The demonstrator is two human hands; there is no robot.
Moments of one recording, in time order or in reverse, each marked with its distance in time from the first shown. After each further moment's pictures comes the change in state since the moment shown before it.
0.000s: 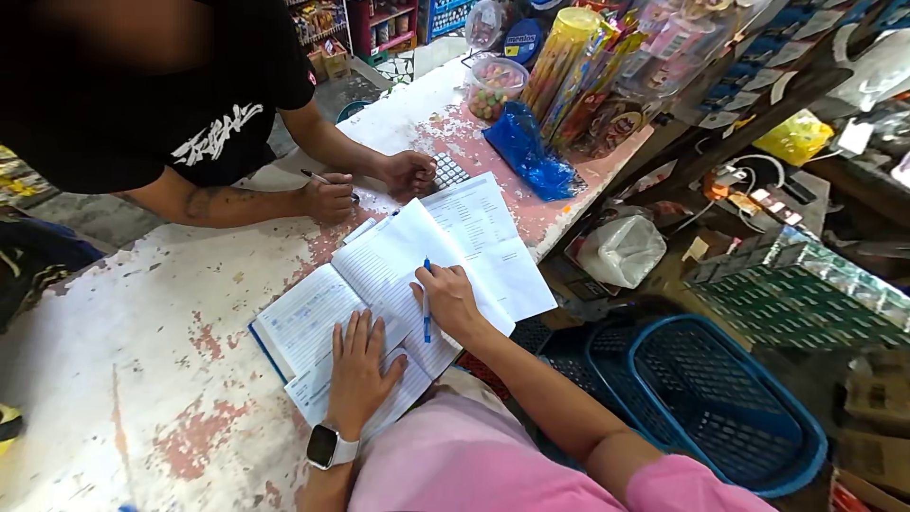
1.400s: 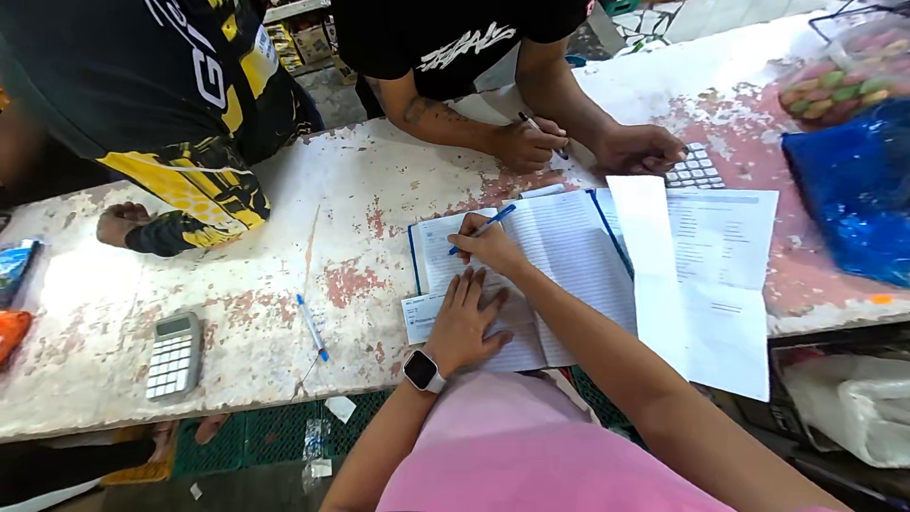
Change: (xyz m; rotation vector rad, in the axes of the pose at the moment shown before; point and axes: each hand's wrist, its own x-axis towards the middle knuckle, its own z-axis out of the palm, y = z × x) left_hand -0.032 0.003 -0.018 0.000 -0.048 -0.164; right_hand 0.076 -0.128 0.059 1.209 -0.788 0.146
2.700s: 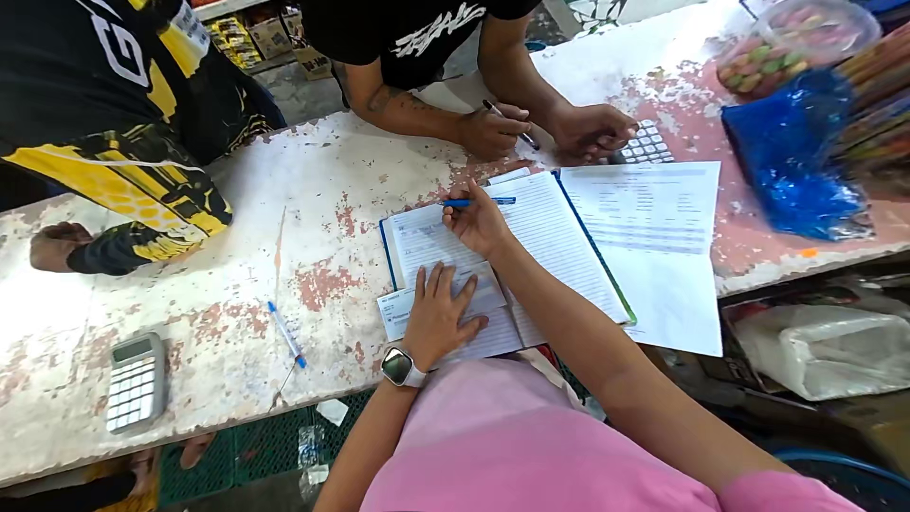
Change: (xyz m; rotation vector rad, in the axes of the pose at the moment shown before) left_hand -0.003 0.000 0.001 0.041 0.010 -0.044; right_hand 0.020 0.024 -0.032 1.021 0.113 0.137
